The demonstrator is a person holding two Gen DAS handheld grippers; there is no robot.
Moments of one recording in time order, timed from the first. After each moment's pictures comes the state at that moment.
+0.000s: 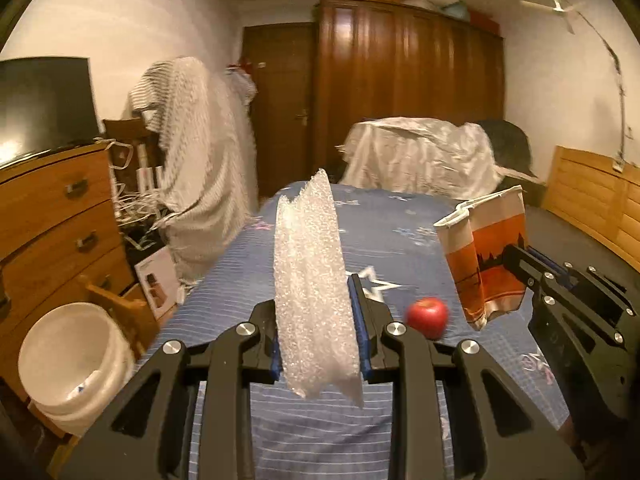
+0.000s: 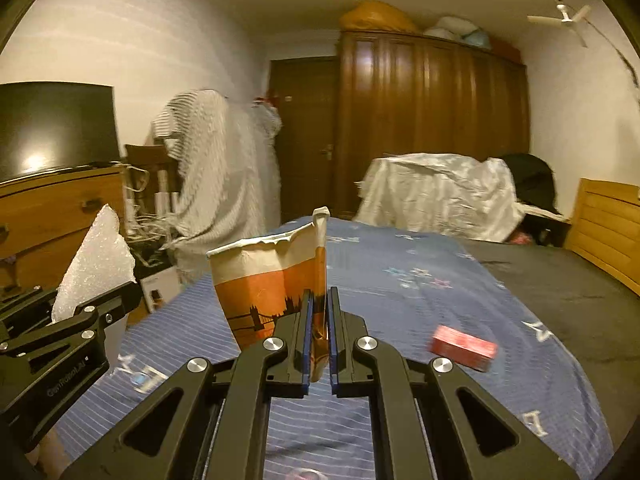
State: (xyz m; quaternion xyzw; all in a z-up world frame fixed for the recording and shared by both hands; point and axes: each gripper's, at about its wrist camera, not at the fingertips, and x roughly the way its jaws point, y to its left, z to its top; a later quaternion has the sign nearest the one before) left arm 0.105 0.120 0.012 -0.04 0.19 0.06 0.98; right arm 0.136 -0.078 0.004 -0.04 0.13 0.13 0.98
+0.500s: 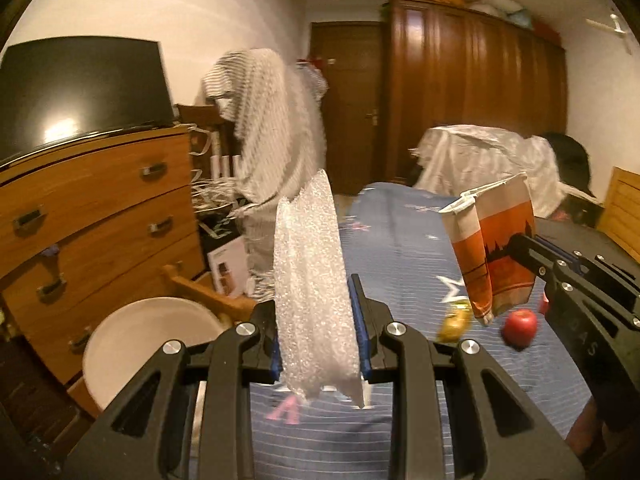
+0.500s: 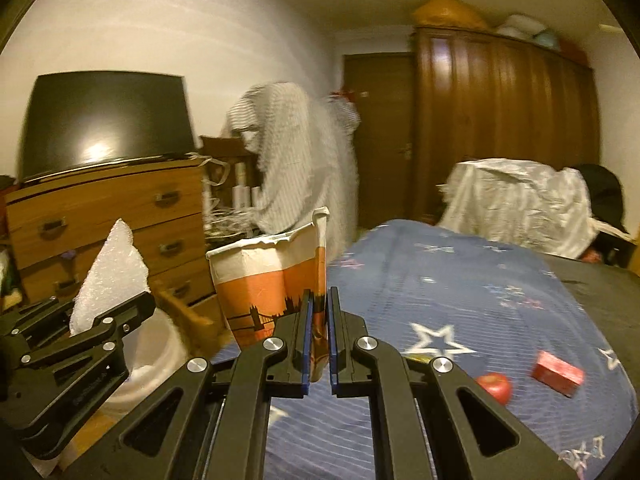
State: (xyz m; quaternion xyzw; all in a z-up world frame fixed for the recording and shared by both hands) left arm 0.076 0.248 0.025 -0.06 0.20 0.18 0.96; right arm 0.131 0.111 0.038 -0.06 0.15 0.26 0.95
